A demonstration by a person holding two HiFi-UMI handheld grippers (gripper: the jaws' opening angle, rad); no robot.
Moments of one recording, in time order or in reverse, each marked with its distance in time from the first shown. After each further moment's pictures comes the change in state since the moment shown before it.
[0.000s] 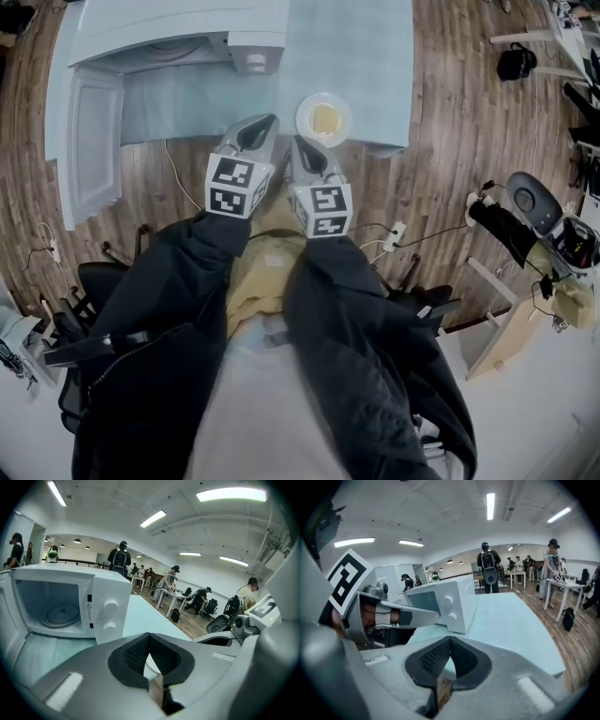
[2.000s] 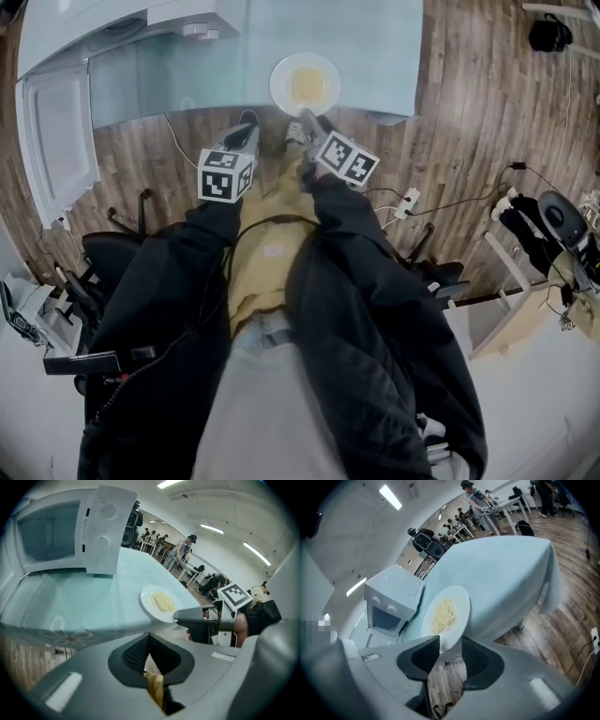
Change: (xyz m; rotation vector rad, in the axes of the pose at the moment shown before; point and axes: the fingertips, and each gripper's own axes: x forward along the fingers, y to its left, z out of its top) left arm 0.046 -0.020 -0.175 -0.154 0.405 0.069; right arm 0.035 -0.135 -0.166 0.844 0.167 -0.010
